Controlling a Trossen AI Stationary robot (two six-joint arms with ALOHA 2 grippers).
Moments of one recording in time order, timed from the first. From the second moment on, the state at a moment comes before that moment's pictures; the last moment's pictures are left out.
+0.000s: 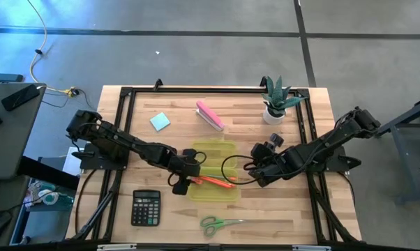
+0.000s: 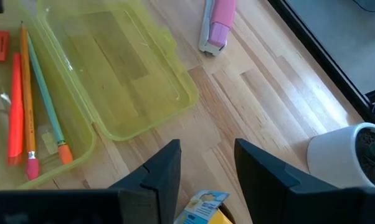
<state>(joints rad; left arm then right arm) -0.13 1.62 0.91 -0.28 -0.01 -0.07 0.46 1.42 1.09 -0.99 0.72 0.86</state>
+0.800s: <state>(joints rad) -0.13 1.20 1.07 -0.75 -0.13 -0.15 0.65 1.42 1.09 -0.51 0.57 0.59</state>
